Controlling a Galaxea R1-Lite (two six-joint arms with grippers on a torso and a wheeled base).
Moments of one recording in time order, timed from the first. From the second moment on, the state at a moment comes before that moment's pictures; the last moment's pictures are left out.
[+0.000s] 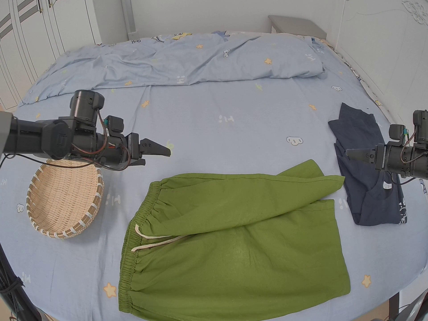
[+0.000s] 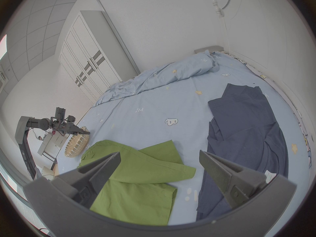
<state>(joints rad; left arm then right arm) -0.15 1.95 -1.39 0.08 -0.58 -0.25 -0.09 1.61 -0.89 -0.26 0.54 0.03</state>
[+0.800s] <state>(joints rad) -0.15 2.13 -1.42 0.12 -0.54 -0.23 -0.08 1.65 -0.90 -0.27 0.54 0.03</state>
